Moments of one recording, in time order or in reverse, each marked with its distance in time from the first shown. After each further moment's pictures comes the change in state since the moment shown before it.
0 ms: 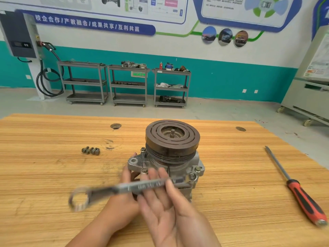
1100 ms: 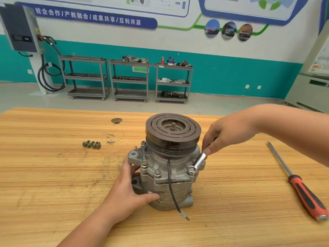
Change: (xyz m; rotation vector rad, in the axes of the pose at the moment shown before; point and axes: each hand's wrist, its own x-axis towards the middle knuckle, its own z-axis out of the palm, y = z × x) left_hand 0.005 0.000 -0.008 0.057 -0.134 -0.029; right_hand 0.047 -0.174 0.065 -2.778 -0.200 0.437
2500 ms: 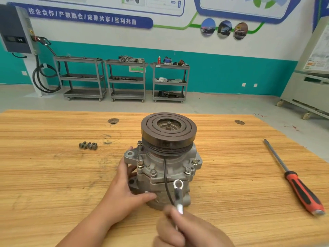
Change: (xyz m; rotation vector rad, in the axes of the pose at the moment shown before) left_hand -0.004 0.007 0.001 -0.058 0.022 0.034; right_hand -0.013 -0.105 0.158 1.802 0.090 0.095
